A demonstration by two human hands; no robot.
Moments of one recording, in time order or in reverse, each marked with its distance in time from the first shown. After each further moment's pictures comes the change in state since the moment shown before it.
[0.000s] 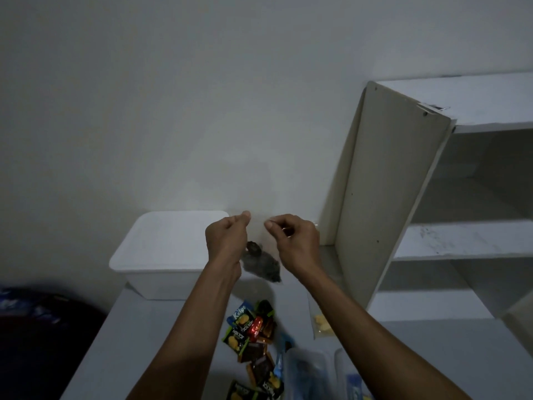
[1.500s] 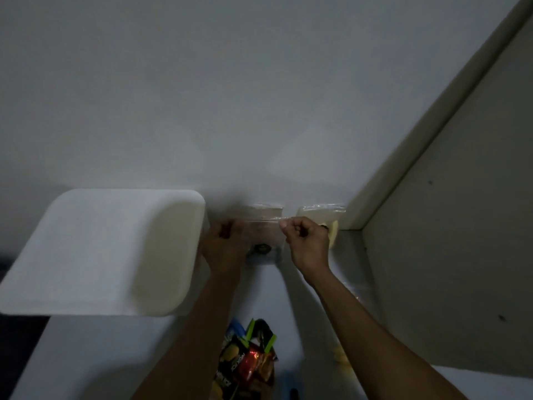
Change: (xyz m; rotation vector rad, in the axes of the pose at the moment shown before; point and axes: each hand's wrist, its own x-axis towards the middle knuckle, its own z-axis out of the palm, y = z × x) left_hand 0.231 -0.178 0.070 0.330 0.205 0.007; right_hand 0.143 0.239 0.095 0.116 0.005 0.418
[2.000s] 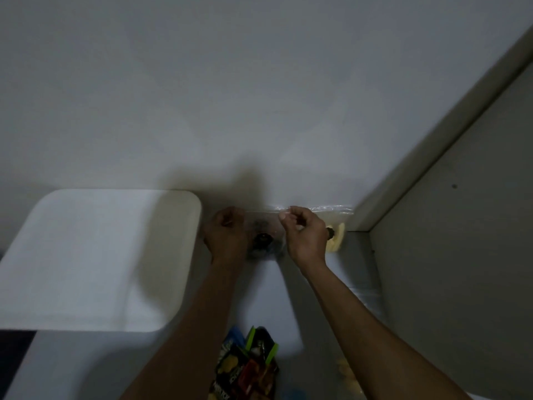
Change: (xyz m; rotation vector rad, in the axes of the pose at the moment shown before) left_hand 0.042 -0.008 0.032 0.006 -0.005 -0.055; right_hand 0.039 0.019 0.024 -0.068 0.072 0.004
